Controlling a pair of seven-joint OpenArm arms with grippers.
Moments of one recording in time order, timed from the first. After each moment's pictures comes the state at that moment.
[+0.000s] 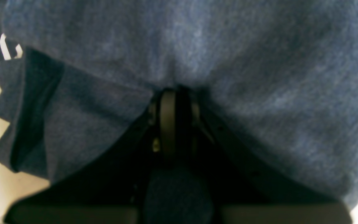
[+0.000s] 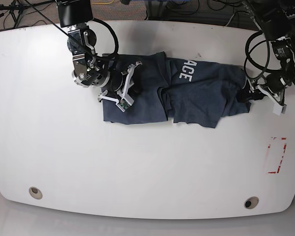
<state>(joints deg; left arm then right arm) -4.4 -17.9 -35.4 69.1 -48.1 -37.6 70.2 -2.8 9.2 -8.8 86.8 16.4 34.8 -43.9</state>
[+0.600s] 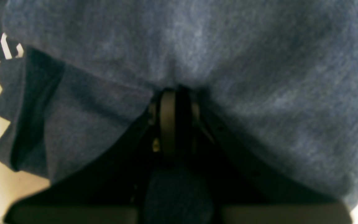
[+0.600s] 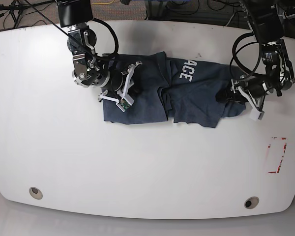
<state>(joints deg) -4.9 -16.7 -22.3 68.8 -51.0 -37.7 69.0 -2.9 9.1 -8.8 86.8 16.4 34.8 -43.9</state>
